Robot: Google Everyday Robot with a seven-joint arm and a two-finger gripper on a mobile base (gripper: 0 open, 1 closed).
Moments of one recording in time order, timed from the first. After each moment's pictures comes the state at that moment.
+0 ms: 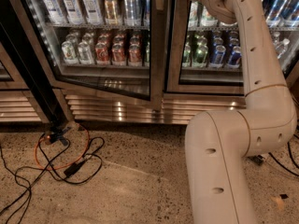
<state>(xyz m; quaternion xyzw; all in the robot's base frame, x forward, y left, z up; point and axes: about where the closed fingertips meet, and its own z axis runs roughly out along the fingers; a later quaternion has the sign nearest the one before) 0.801 -0.037 1.095 -0.38 0.45 0.43 0.68</state>
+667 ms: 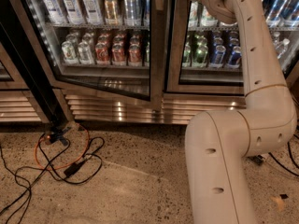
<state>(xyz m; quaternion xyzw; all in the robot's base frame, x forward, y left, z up) 0.801 -0.037 1.095 -0.38 0.45 0.43 0.68</state>
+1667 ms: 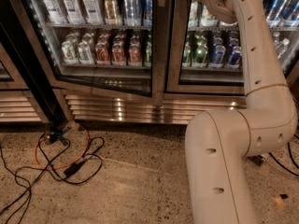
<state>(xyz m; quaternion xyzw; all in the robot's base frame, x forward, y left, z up) 0.801 -0.037 1.096 -0.38 0.45 0.43 0.68</state>
